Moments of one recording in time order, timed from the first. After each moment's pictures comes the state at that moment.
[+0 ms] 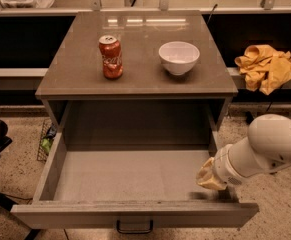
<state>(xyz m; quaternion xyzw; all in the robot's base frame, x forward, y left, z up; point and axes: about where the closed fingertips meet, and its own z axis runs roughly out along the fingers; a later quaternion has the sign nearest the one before) 0.416 -0.174 0.649 -0.60 0.77 0.12 0.18</state>
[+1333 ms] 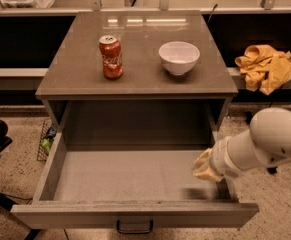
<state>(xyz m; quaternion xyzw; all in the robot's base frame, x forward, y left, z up) 0.440 -0.160 0.671 -0.59 0.77 0.12 0.22</state>
